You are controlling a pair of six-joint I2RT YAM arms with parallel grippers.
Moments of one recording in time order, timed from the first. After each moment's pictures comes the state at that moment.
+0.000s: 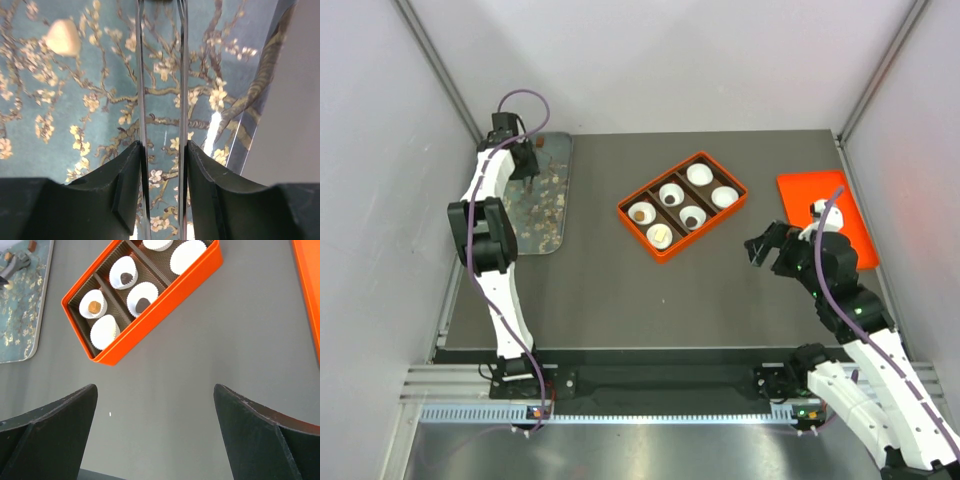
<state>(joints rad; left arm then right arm) 0.12 2.23 2.00 -0.63 -0.02 -0.13 0.34 0.60 0.73 -0.54 0.08 0.52</state>
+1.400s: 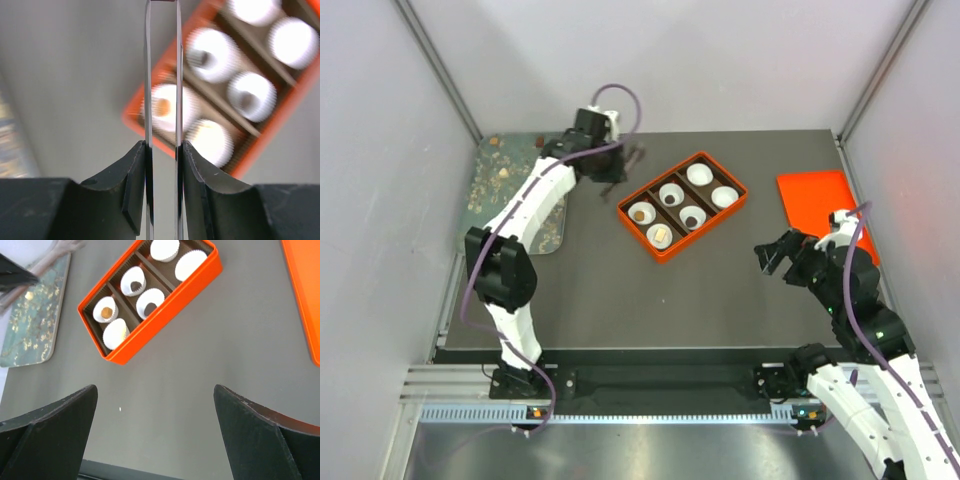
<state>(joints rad) -0.34 1.88 1.81 -0.72 0.10 -0.26 0.34 0.47 0.78 -0.66 0.09 0.54</state>
